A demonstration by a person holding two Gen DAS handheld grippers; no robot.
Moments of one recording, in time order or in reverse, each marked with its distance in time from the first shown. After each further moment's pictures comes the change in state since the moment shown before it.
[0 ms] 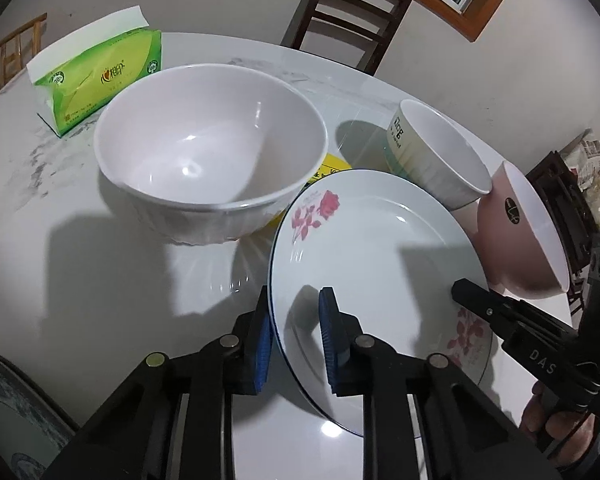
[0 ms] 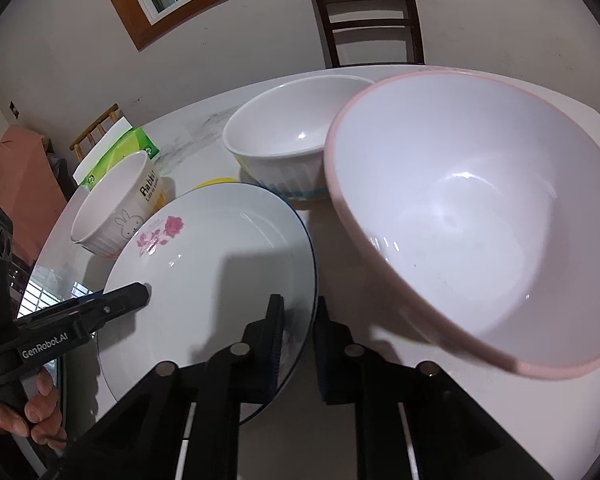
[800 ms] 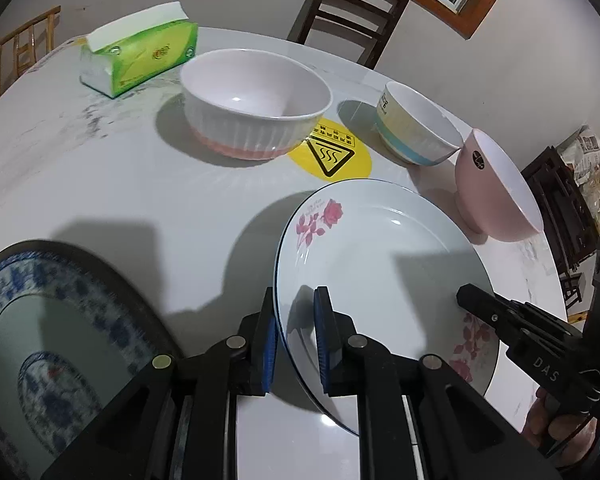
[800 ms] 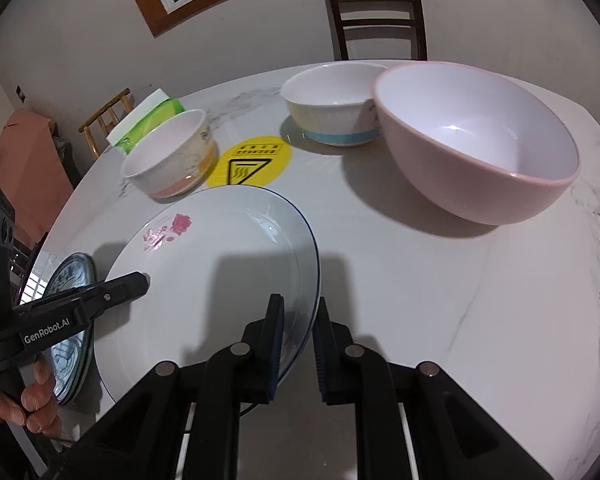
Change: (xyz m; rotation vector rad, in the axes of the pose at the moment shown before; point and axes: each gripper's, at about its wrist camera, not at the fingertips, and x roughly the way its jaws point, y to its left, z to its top) left arm -0.059 0.014 -0.059 -0.021 0.006 -0.008; right arm -0.053 0.037 -0.059 -0.035 0.019 -0.010
